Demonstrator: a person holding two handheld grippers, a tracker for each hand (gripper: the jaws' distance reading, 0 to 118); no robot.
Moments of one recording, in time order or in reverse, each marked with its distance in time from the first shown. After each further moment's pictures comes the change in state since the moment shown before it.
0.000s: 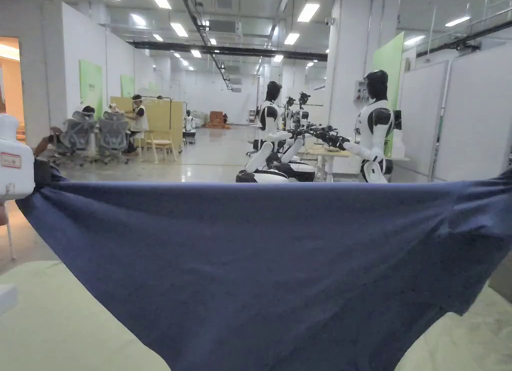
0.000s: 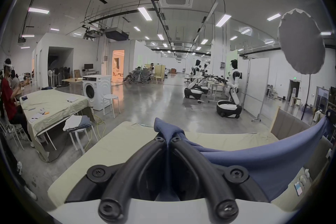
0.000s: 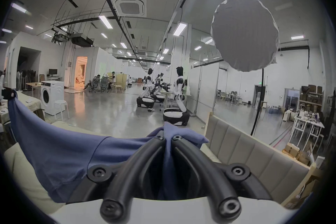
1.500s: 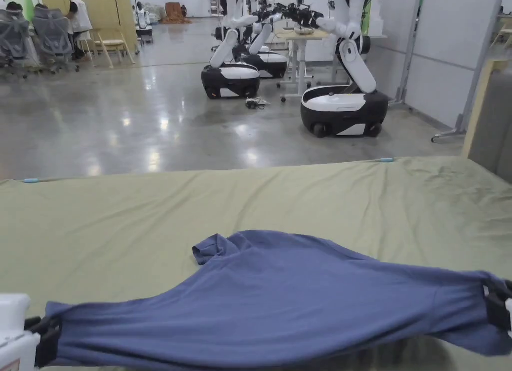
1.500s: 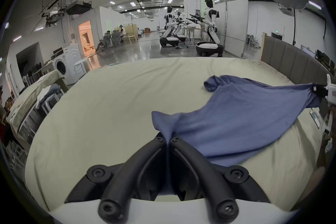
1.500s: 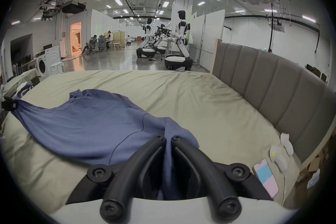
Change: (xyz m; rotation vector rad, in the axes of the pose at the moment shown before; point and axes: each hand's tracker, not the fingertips) left arm 0.028 -0.350 -0.064 -0.398 -0.209 -0.190; right arm -0.024 -0.346 -0.006 -0.422 0.028 -0.037
